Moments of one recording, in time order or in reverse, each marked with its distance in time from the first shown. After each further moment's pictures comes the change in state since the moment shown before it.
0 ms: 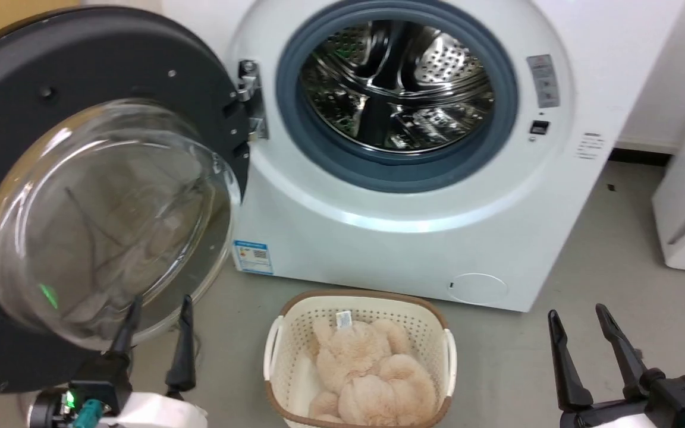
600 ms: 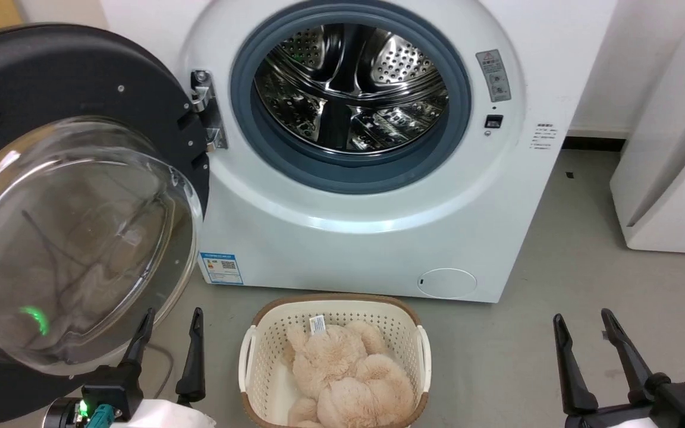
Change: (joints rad) left arm 0.012 -0.002 -0.030 0.051 -0.022 0.008 0.000; right arm 0.014 0.000 -0.013 -0.003 0.000 0.000 0.000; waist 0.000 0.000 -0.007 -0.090
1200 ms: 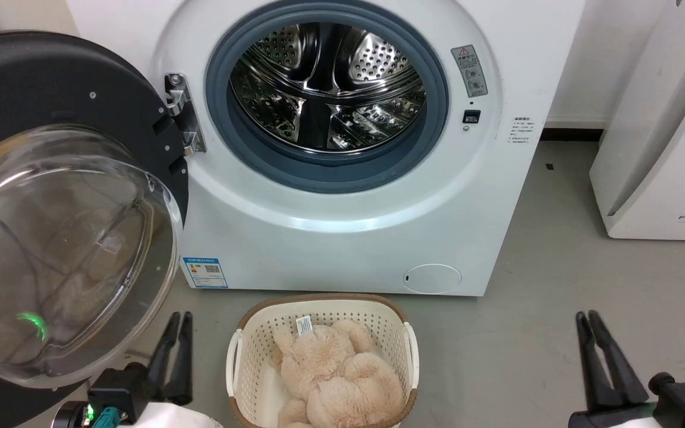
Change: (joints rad) left arm 0.009 -0.001 -0.024 0.004 -0.025 0.007 0.002; right arm 0.000 0.000 -0.011 0.000 0.000 0.000 0.000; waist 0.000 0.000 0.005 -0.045
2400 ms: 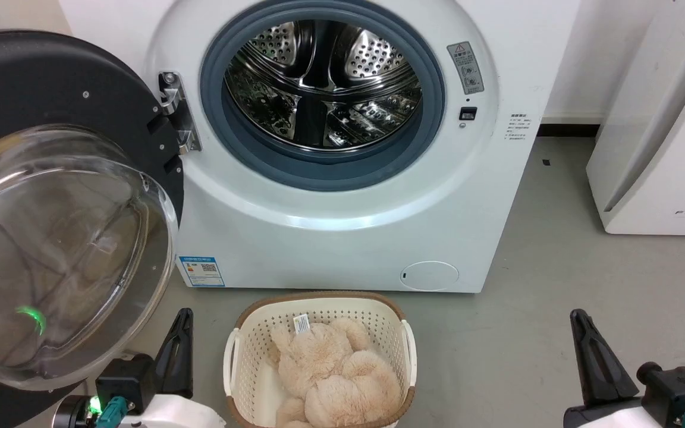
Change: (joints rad) left arm 0.000 0.000 -0.015 -0.040 0.022 0.026 0.071; right arm -0.018 0.000 0.006 0.001 -0.022 0.000 0.071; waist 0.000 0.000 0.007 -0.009
